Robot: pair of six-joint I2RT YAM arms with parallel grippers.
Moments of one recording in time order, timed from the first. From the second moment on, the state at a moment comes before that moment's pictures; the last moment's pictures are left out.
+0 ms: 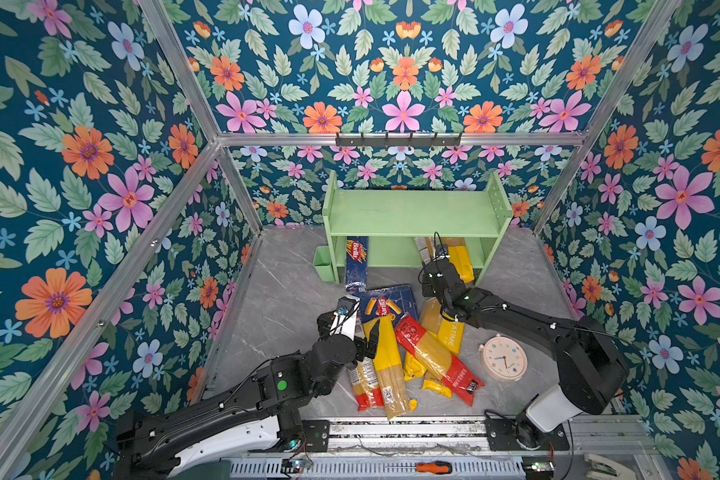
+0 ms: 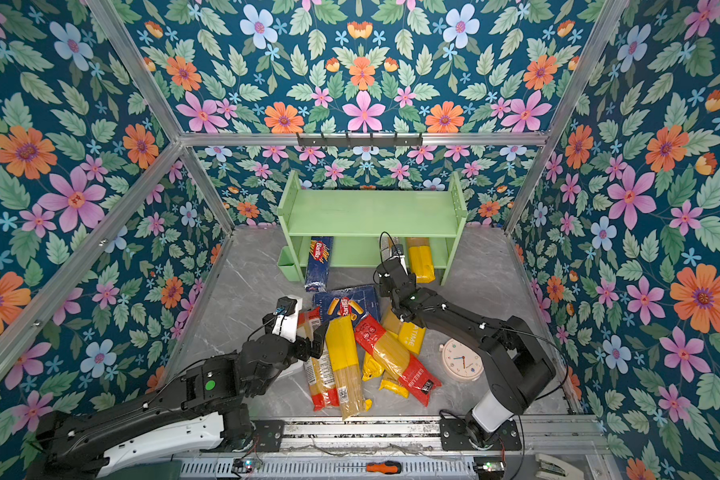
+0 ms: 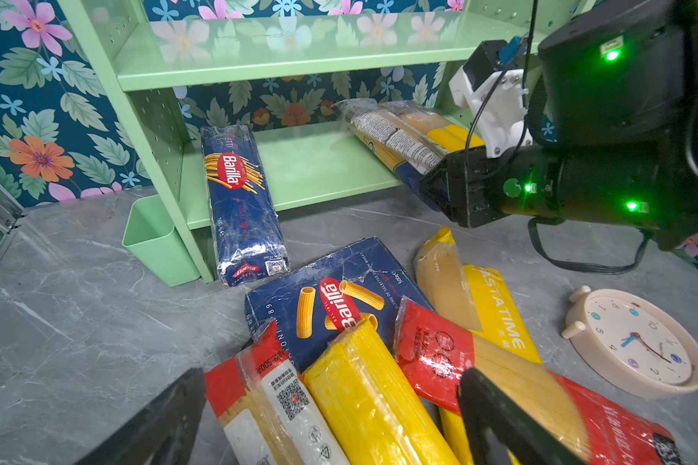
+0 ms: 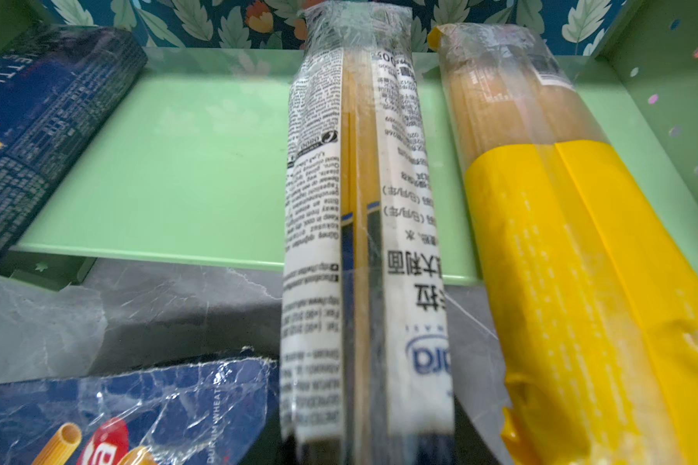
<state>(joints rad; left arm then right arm) -1.22 0.74 0.70 -0.41 -0.74 -0.36 0.65 1.59 1.04 -0.07 0.47 0.37</state>
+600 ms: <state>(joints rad) -1.22 0.76 0.71 -0.41 -0.75 -0.36 0.62 1.60 1.07 -0.02 0.45 0.39</state>
